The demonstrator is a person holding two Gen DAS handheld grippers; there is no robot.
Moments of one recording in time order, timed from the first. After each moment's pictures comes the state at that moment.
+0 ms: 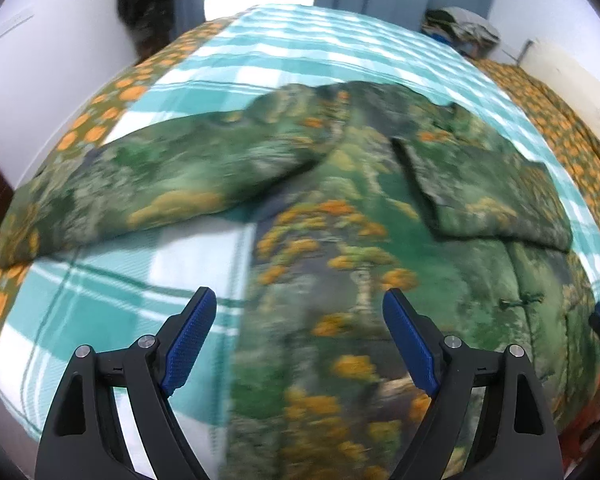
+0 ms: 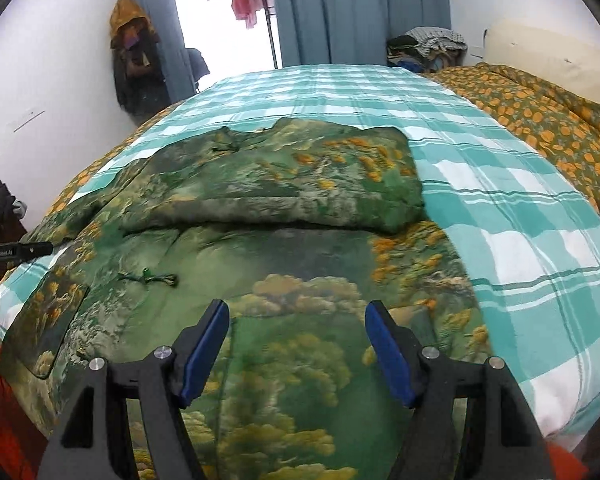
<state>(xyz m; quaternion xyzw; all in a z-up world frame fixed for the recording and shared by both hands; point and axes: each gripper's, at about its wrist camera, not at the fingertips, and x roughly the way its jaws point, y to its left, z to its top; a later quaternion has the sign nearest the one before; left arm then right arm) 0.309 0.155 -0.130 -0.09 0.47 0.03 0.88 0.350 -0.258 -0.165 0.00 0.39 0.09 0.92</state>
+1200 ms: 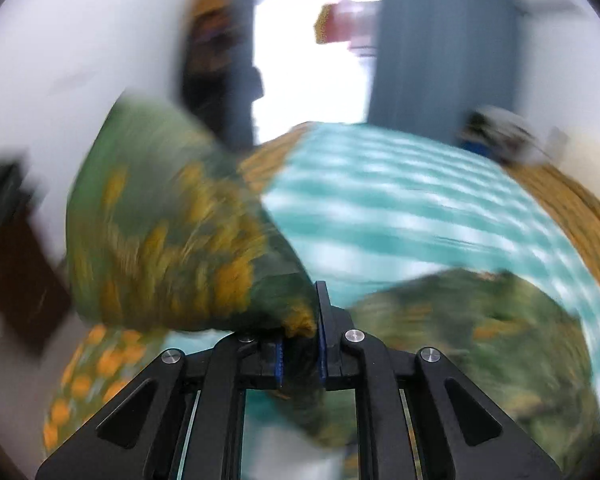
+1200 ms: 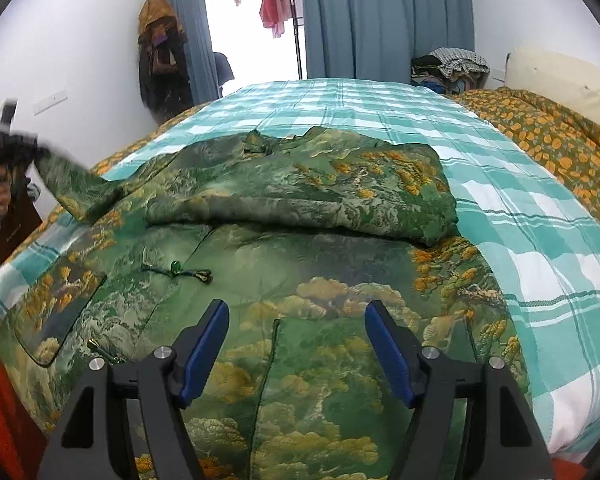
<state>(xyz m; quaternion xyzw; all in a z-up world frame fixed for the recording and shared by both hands) 0.392 0.200 0.004 -0.04 0.28 0.07 0.96 0.342 -0.239 -0.168 -0.01 0.36 0.12 0.92</state>
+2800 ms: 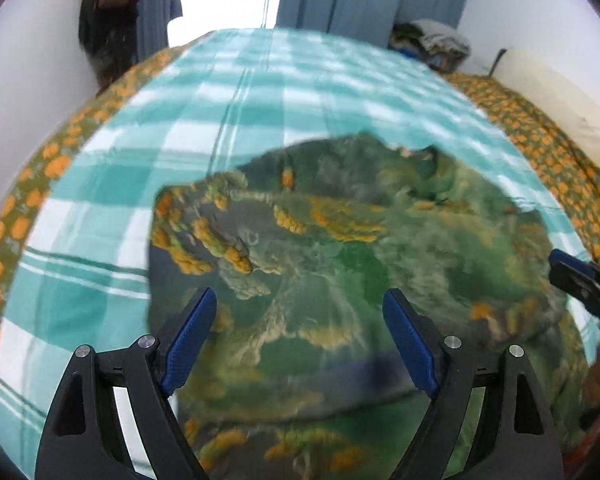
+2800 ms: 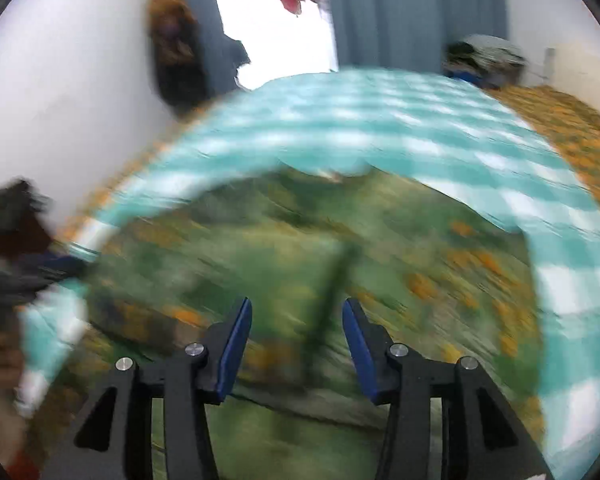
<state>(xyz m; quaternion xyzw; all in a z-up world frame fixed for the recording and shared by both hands) 0.435 0.118 -0.126 -0.08 0.44 -0.03 0.89 0.522 -0.141 -0.132 0.00 0.40 0.23 0.89</state>
